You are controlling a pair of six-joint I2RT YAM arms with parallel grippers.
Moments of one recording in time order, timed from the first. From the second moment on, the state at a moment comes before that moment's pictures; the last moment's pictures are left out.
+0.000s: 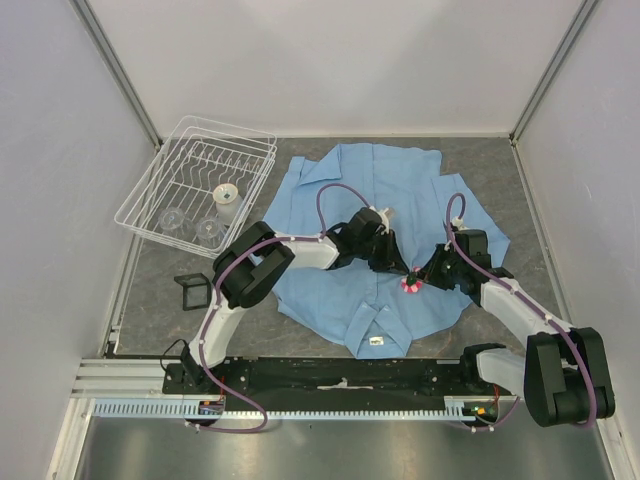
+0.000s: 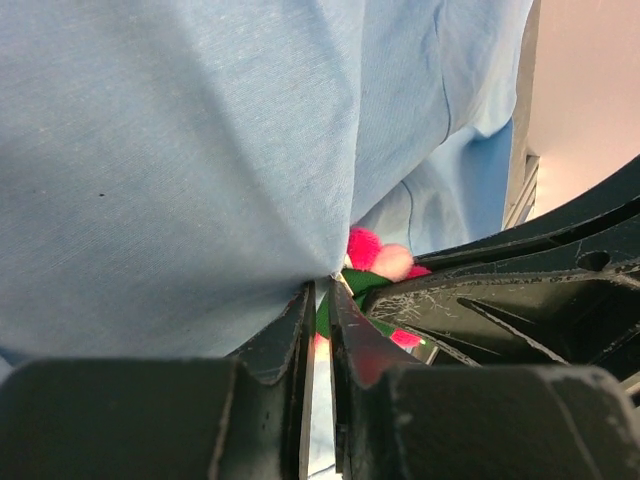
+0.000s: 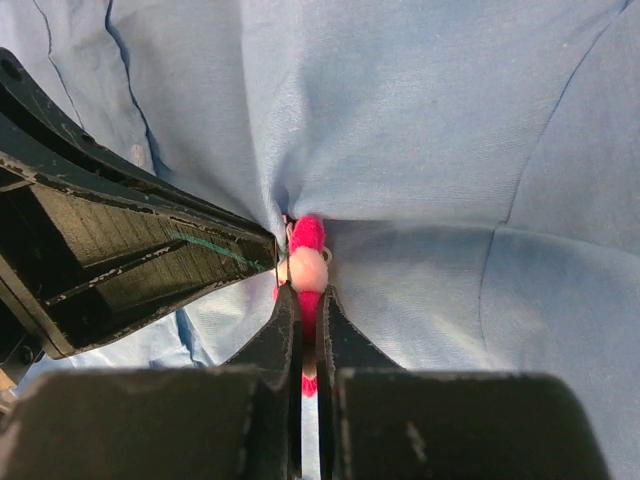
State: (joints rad) left arm -0.88 2.20 1.35 0.22 0.44 -0.91; right arm 0.12 1.14 0.46 -0.19 -0.27 0.53
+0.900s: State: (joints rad) left arm -0.90 2.22 1.39 0.21 0.42 -0.88; right arm 0.12 1.08 0.44 -0.20 -0.23 0.54
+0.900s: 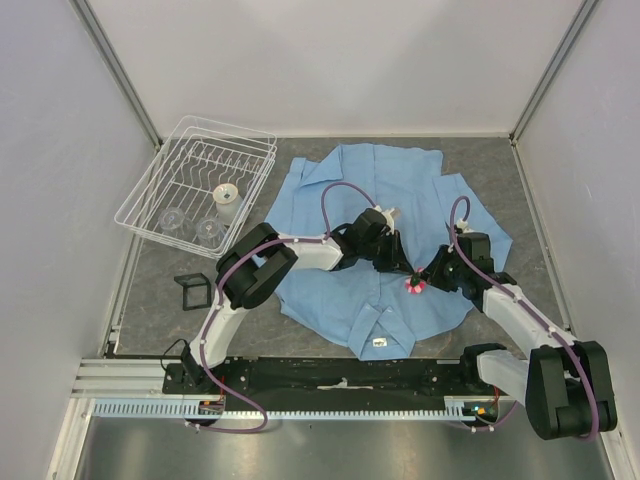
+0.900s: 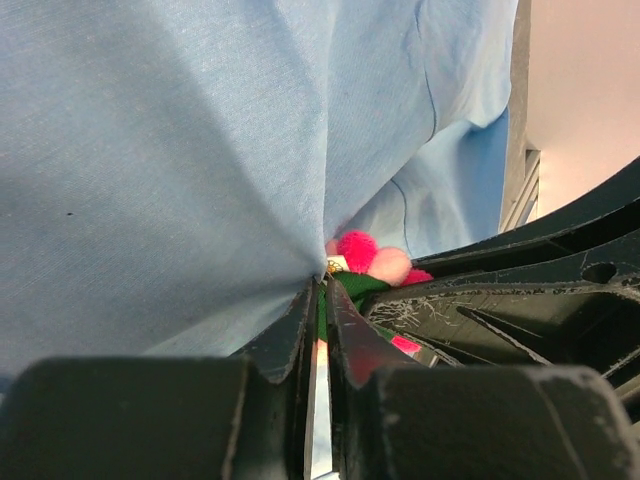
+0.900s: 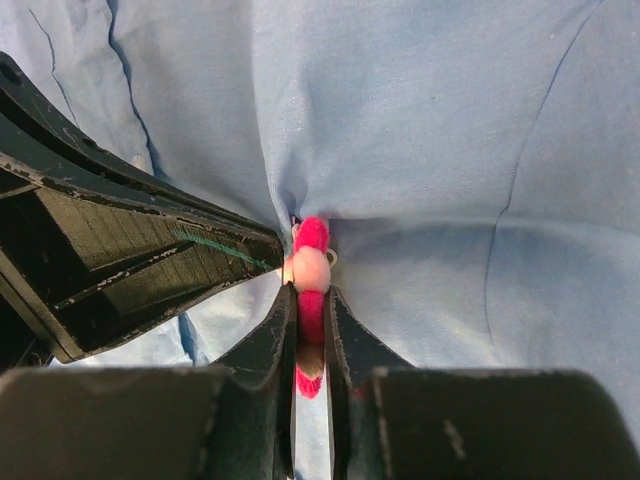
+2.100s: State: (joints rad) left arm -0.91 2.22 1.36 0.28 0.43 -0.90; right arm 0.12 1.11 0.43 -0.18 -0.24 0.53
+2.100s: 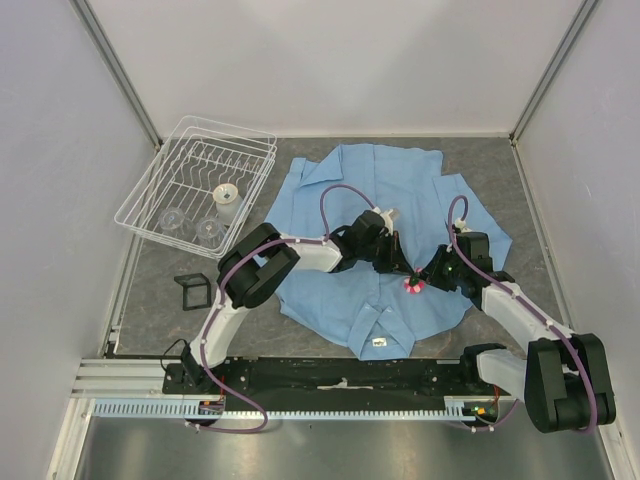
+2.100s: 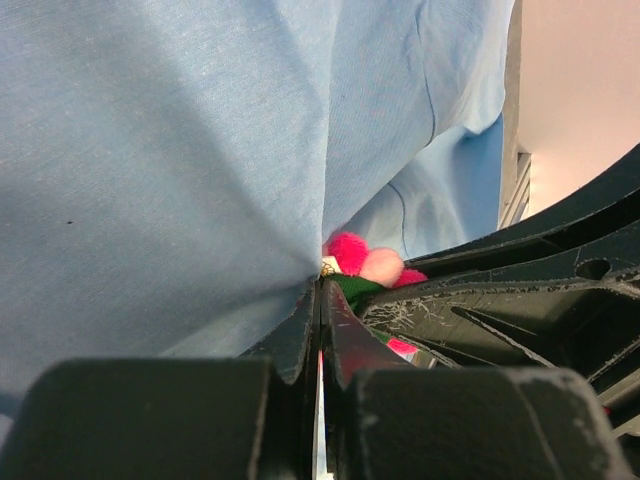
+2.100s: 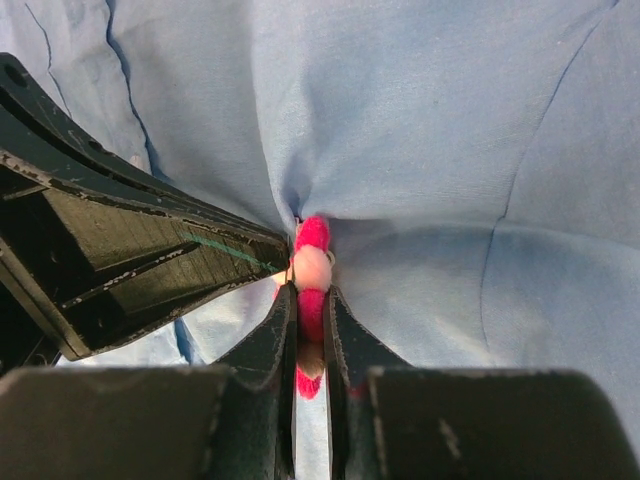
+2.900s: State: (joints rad) left arm -0.88 2.27 1.40 0.36 0.51 -1.02; right arm 0.17 1.14 0.44 -0.12 -0.15 0.52
